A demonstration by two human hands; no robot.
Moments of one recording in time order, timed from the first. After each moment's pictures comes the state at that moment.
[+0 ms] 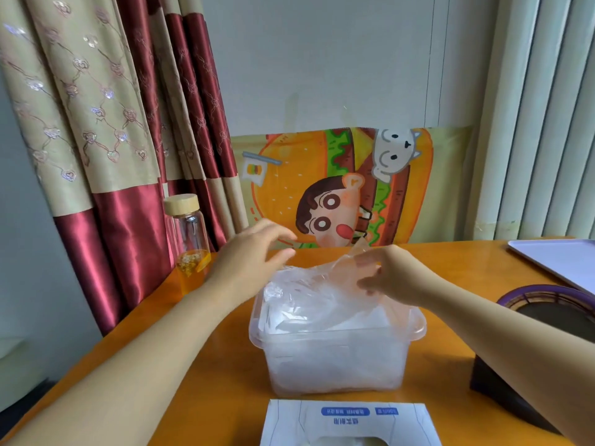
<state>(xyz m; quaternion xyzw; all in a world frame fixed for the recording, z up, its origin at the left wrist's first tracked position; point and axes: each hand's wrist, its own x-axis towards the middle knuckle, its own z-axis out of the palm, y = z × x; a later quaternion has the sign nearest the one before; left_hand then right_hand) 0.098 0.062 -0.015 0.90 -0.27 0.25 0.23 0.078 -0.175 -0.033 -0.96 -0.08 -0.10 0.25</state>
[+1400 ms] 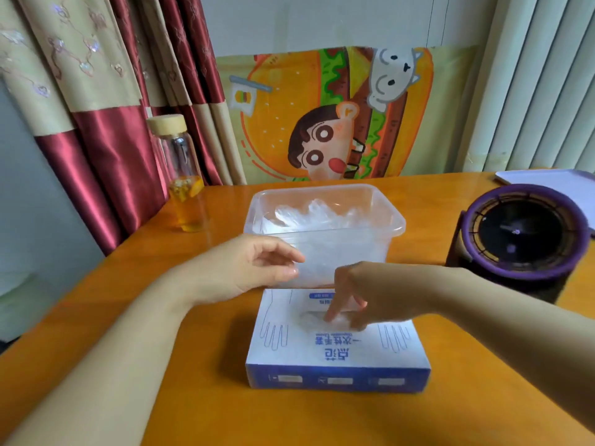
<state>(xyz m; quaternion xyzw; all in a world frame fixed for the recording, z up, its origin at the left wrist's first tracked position) -0.002 0.079 -0.074 0.86 -0.25 -0.15 0.42 -0.026 -0.145 -0.087 -0.94 -0.32 0.13 0.02</state>
